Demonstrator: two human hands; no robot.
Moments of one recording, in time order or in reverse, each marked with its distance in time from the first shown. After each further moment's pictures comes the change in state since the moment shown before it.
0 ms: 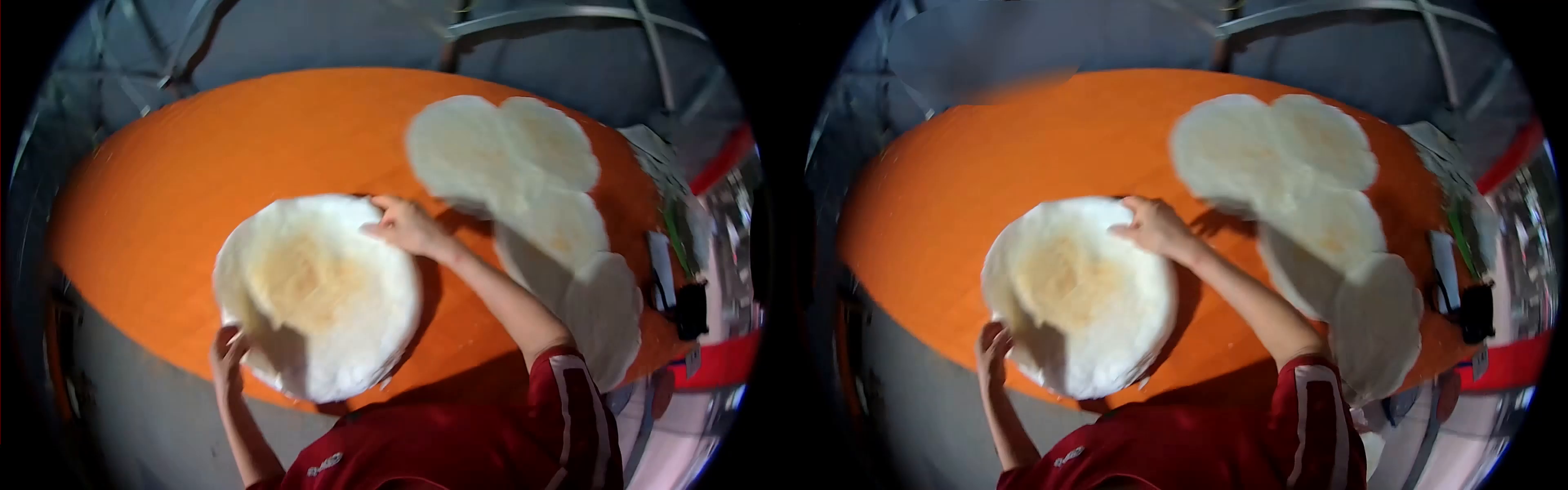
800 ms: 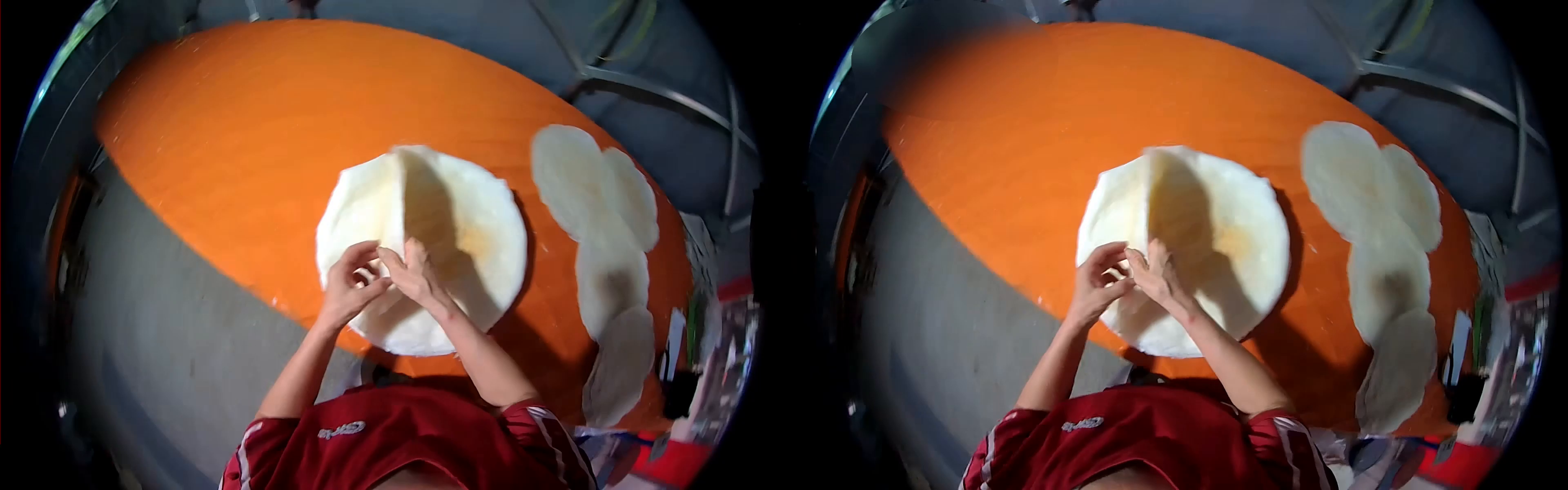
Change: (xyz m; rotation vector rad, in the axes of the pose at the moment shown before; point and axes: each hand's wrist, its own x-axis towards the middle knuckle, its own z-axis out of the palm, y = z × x) left_hand -0.010 0.010 0.015 -0.129 -0.279 0.238; right_hand -0.041 -0.095 0.225 0.210 -0.119 0.179
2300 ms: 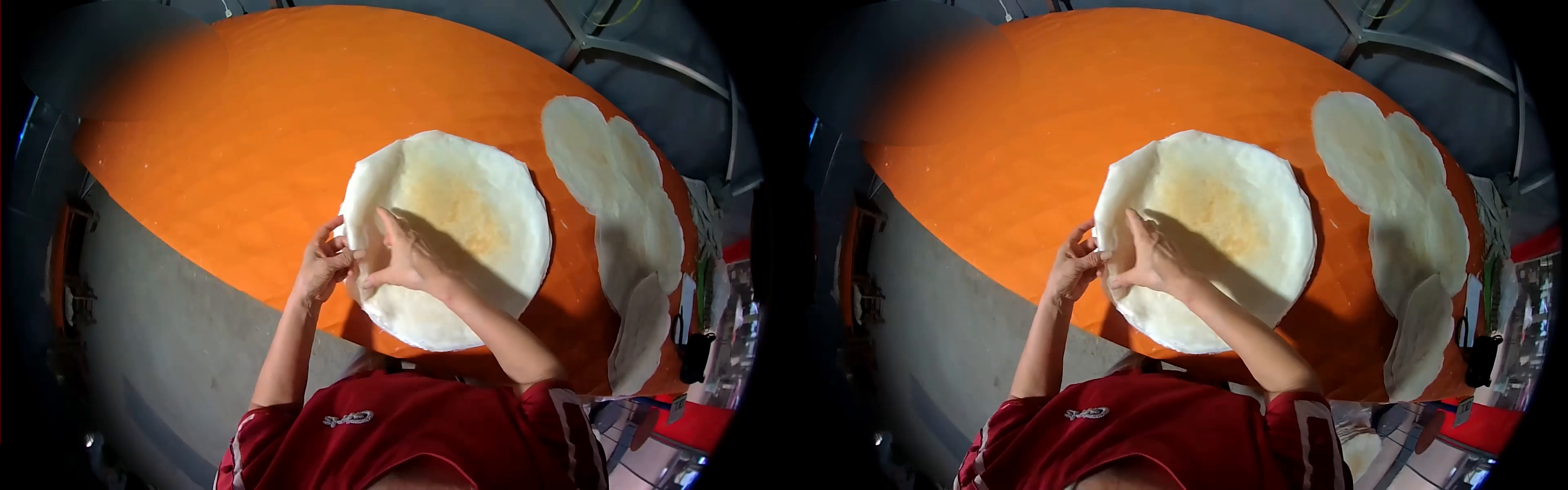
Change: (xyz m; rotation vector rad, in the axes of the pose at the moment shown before) left_hand 0.042 -0.019 -0.092 -0.398 -0.044 -0.382; right_hand 0.022 -0.031 0.030 -0.377 -0.124 -0.154
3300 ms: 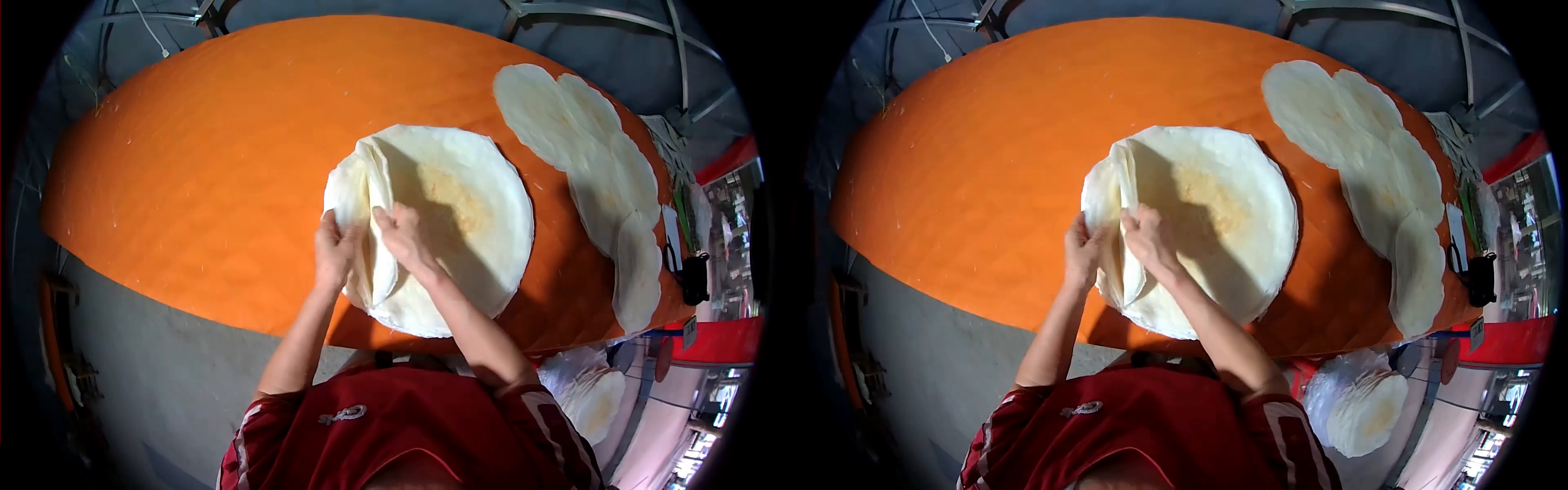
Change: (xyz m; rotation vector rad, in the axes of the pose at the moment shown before) left_hand 0.043 -0.008 0.027 0.237 0.004 0.206; right_hand 0.023 0.009 0.022 0.304 0.546 0.319
